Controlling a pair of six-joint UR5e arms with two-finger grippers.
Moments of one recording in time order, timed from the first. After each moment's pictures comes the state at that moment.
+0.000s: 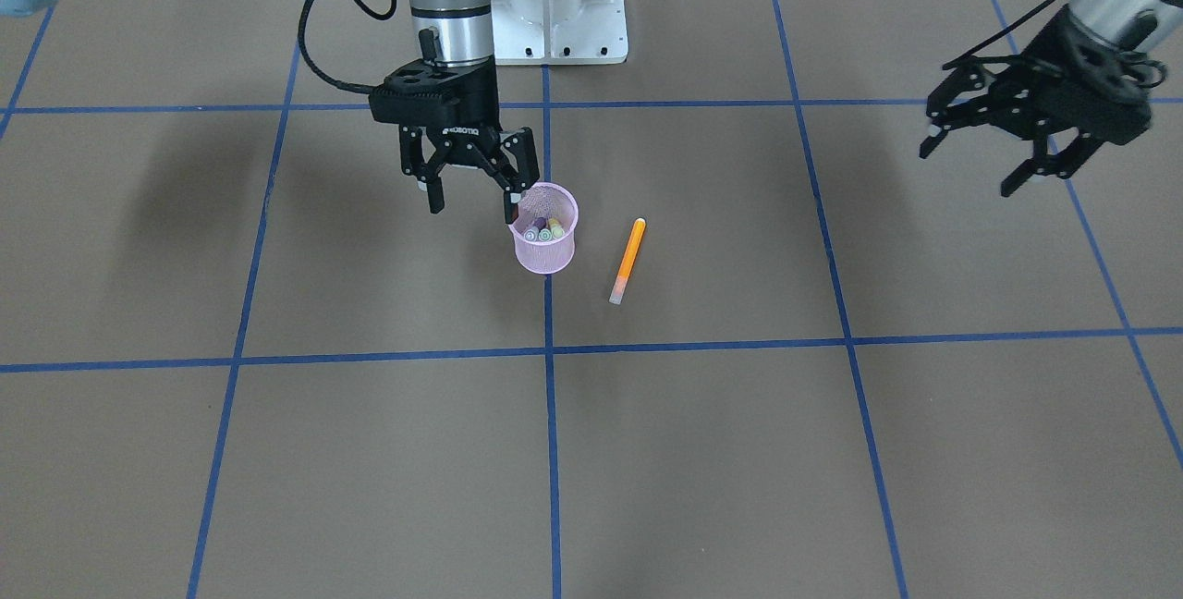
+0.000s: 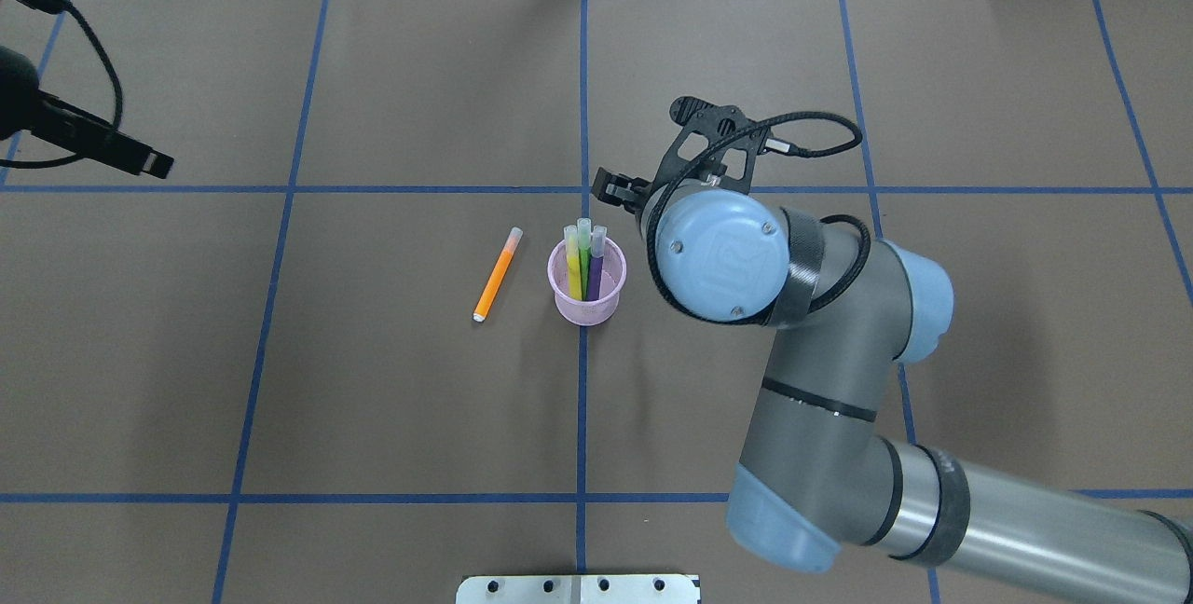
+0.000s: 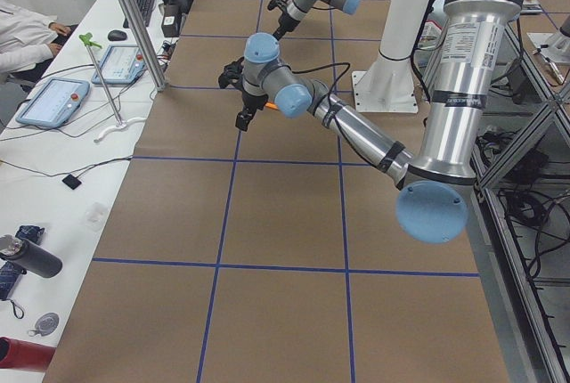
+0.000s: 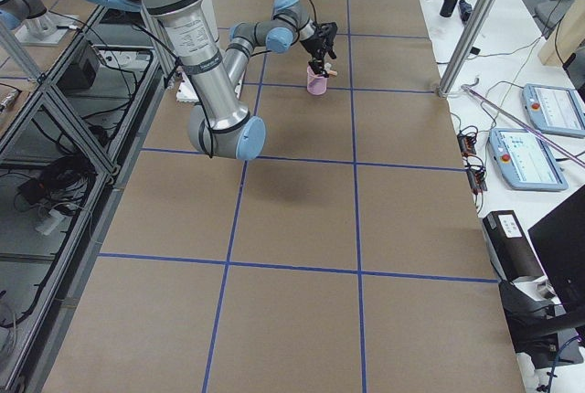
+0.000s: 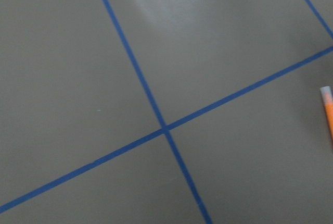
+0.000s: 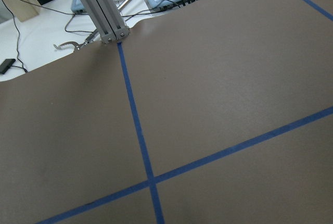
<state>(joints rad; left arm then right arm) -1.05 -1.75 -2.03 -1.78 -2.28 -0.44 0.49 -0.95 1.86 -1.58 1.41 1.57</state>
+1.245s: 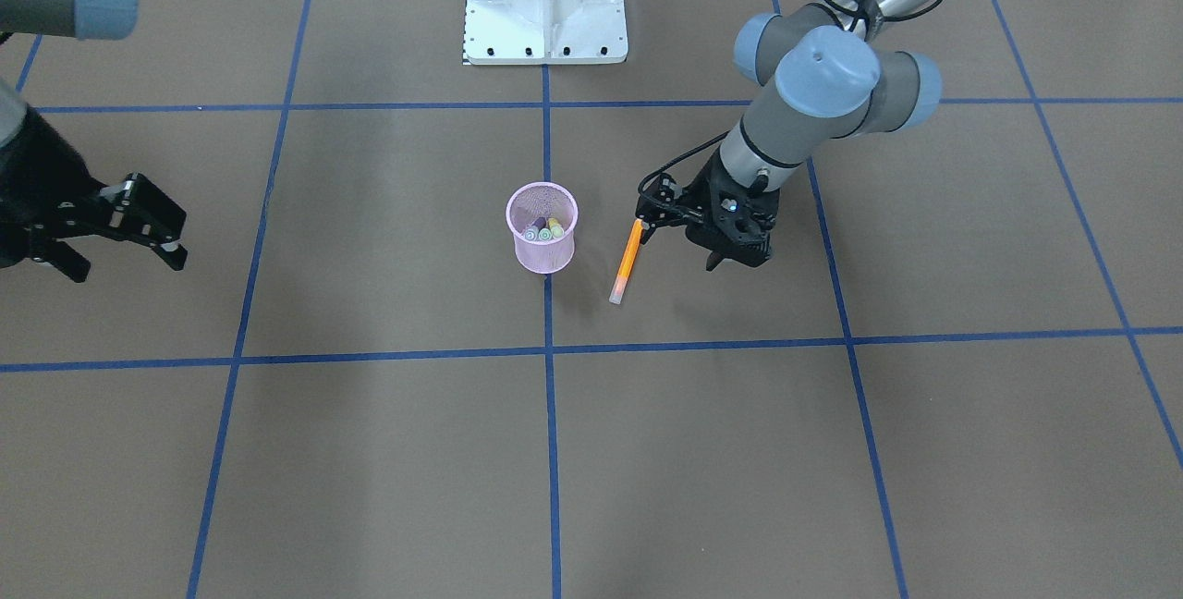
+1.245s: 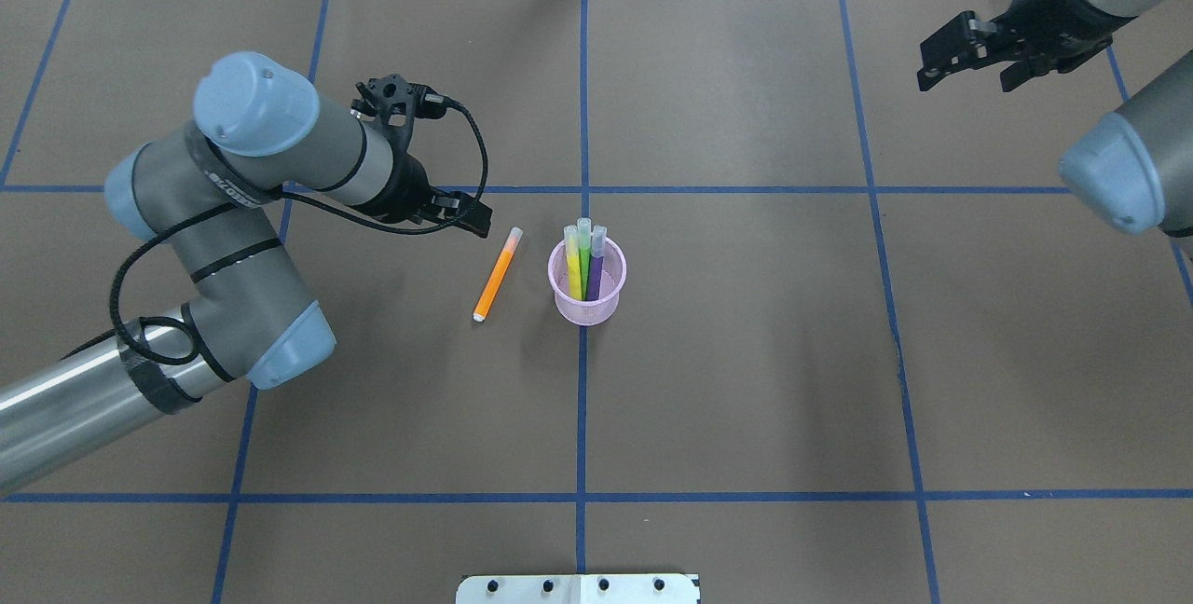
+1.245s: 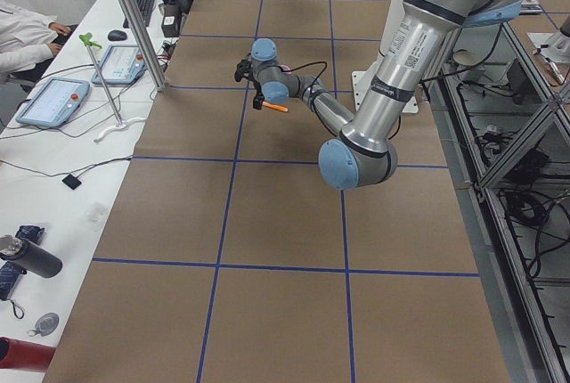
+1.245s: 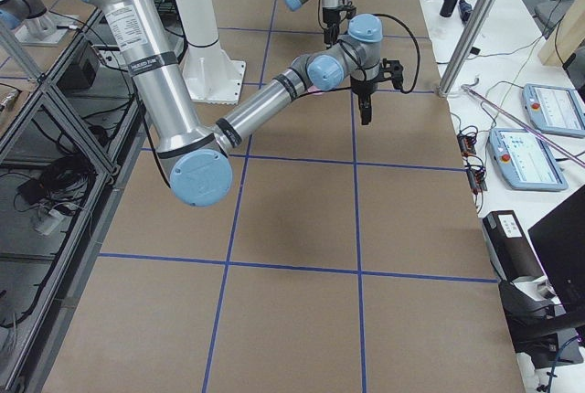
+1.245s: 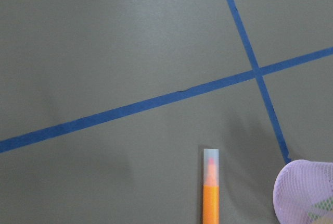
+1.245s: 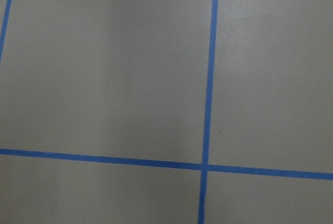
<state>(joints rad) -0.67 -2.14 -1.54 -2.09 -2.02 -0.93 1.15 -1.22 1.86 -1.58 2.25 0.64</state>
